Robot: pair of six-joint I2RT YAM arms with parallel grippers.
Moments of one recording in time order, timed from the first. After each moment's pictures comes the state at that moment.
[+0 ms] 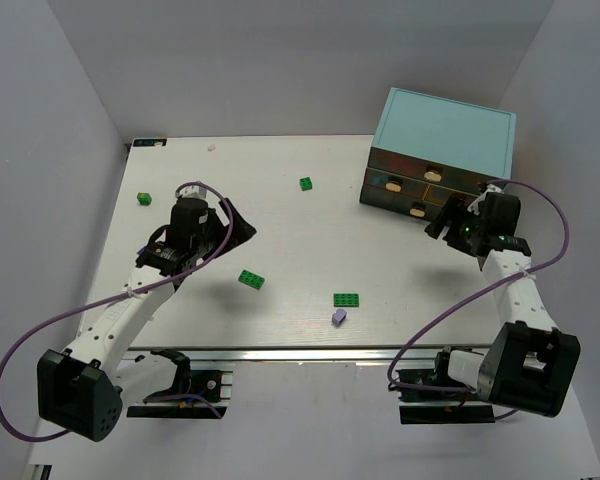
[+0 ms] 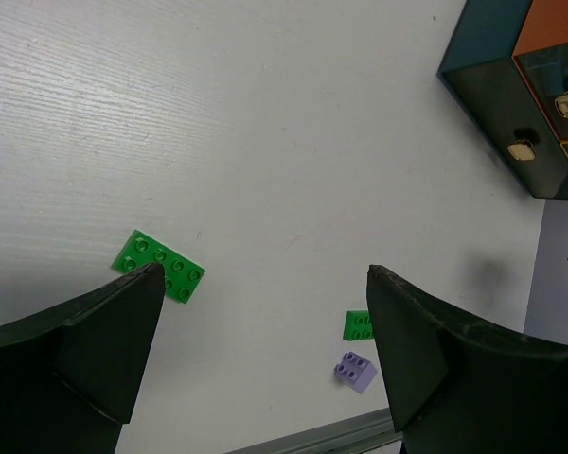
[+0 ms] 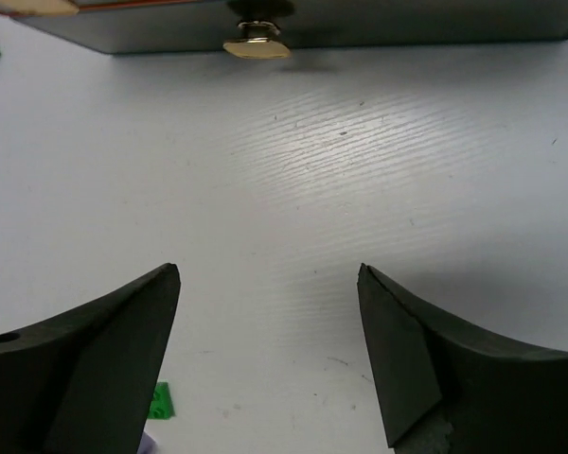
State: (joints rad) left arm -0.35 1.08 0.85 -0.39 0.02 -0.74; right arm -0.16 1.19 0.84 -0.38 -0.26 0.26
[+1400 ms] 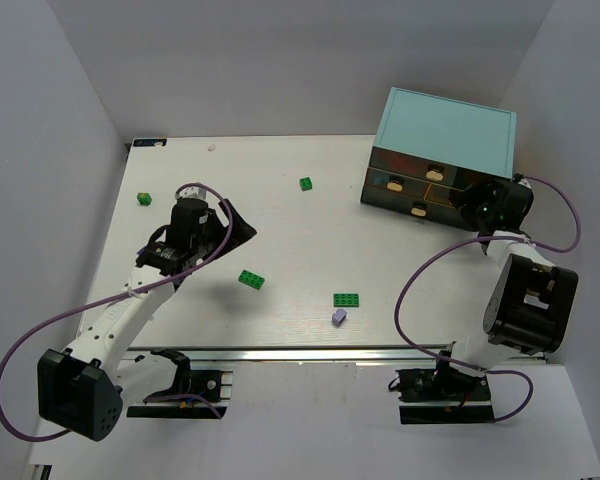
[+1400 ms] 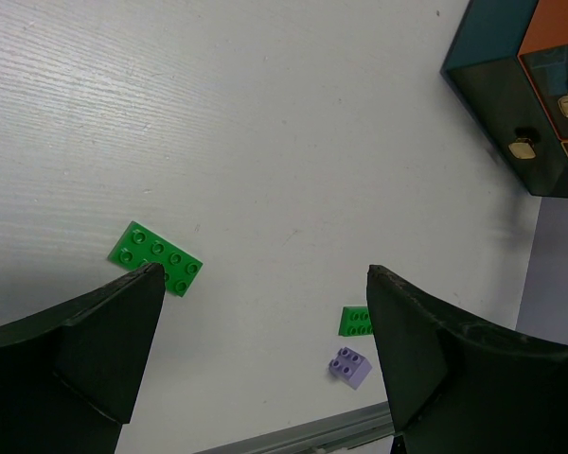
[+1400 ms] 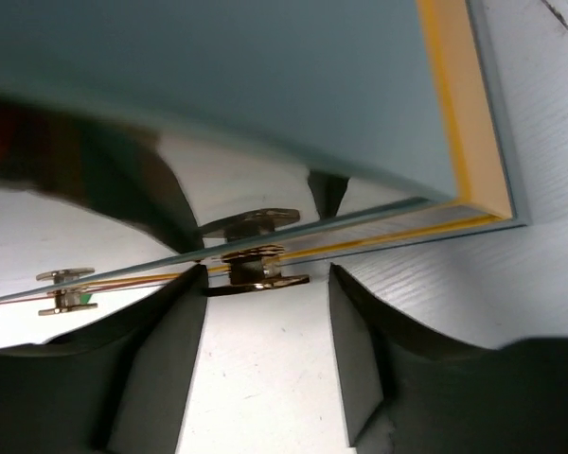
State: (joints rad) left arm -0.35 1.08 0.85 -0.40 0.04 -0.77; right arm -0.31 1.54 0.86 0.19 -0.26 0.63
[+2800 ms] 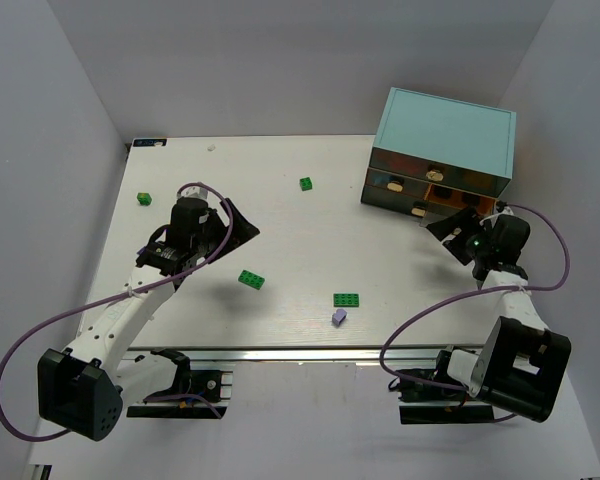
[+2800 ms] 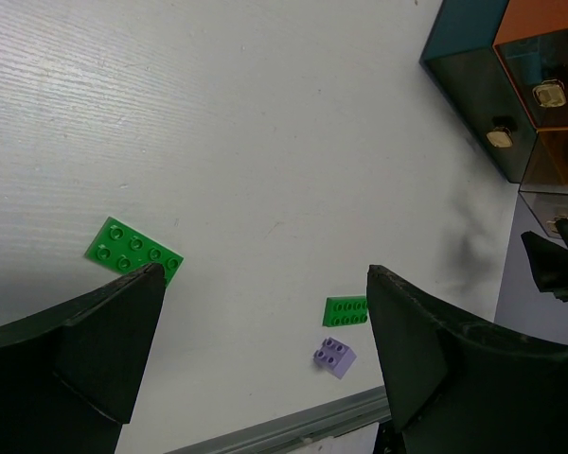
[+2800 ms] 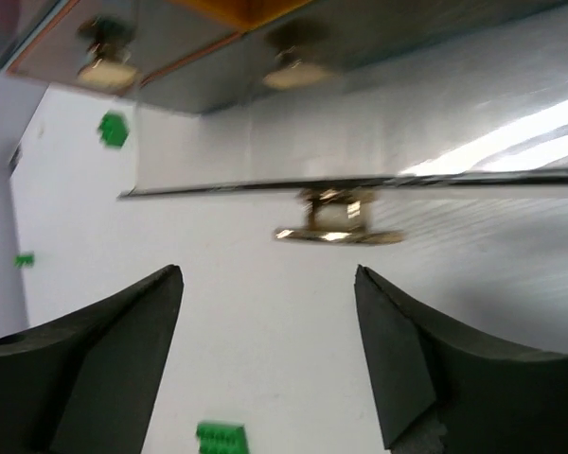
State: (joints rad) left arm -0.35 1.08 0.85 -0.39 0.08 -0.79; right arm -0.31 1.18 0.58 0.04 -0.45 0.60
